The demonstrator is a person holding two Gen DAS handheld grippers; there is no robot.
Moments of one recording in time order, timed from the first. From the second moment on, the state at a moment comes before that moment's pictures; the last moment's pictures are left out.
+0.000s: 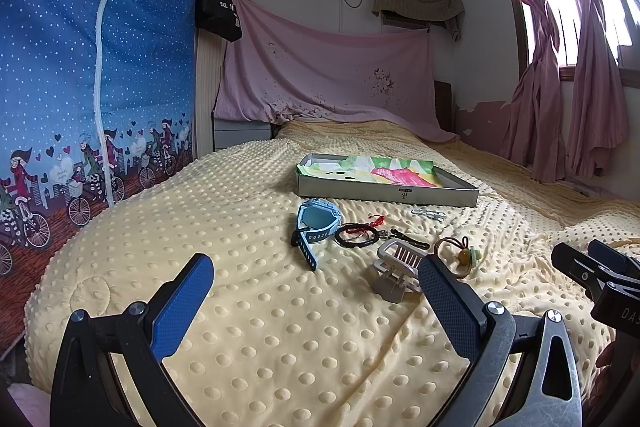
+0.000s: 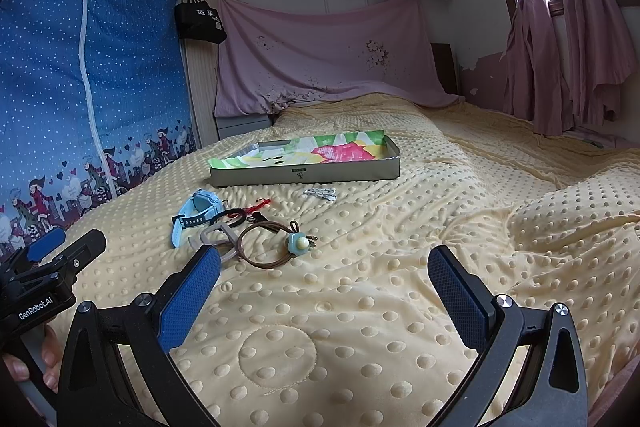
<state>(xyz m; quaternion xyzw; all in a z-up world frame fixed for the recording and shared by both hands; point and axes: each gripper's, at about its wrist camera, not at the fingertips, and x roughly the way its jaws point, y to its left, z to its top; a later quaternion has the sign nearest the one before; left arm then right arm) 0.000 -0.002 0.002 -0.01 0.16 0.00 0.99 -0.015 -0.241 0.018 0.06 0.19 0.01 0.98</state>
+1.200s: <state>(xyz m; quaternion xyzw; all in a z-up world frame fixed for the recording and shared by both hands) 0.085 -0.012 0.015 -0.03 0.19 -0.02 0.98 0.083 -0.248 0.030 0.06 0.24 0.08 0.97</state>
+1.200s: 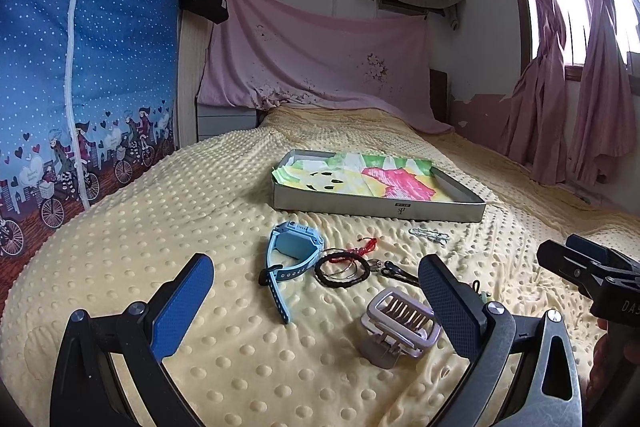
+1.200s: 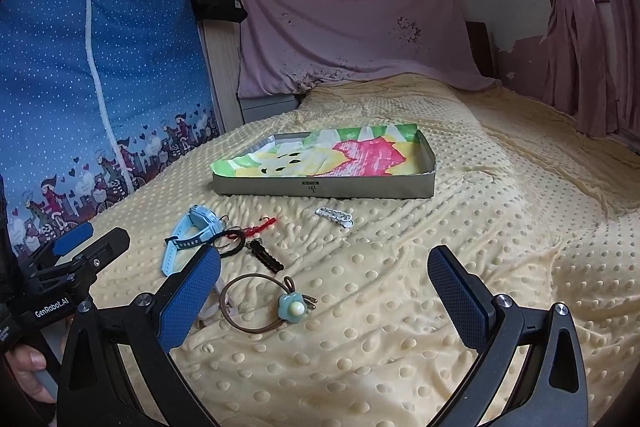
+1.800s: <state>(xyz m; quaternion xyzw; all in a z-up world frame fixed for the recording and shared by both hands) 0.138 -0.018 -0.044 -0.11 0.35 -0.17 0.92 0.116 -0.222 -0.022 0.02 0.34 0.15 0.93</state>
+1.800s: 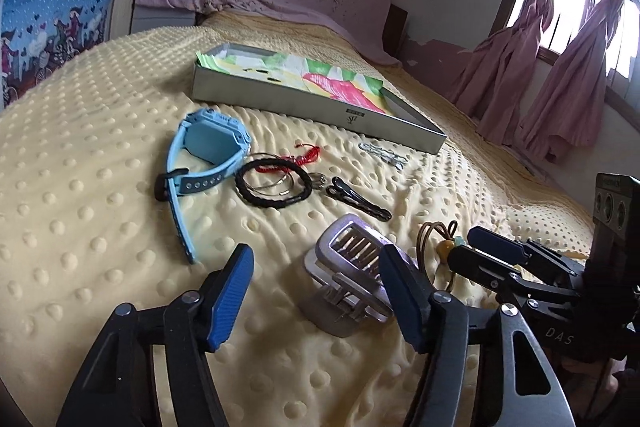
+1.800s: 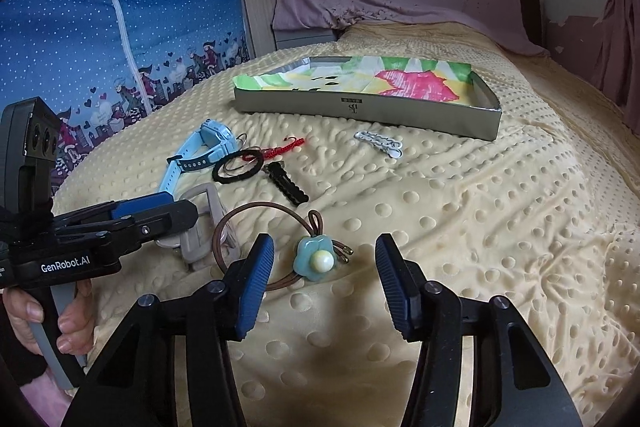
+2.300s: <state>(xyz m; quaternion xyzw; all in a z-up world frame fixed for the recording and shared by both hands) 0.132 -0.022 -0.046 -0.14 0.35 -0.20 0.90 0.121 -0.217 -0.029 0.03 0.36 0.16 0.92</state>
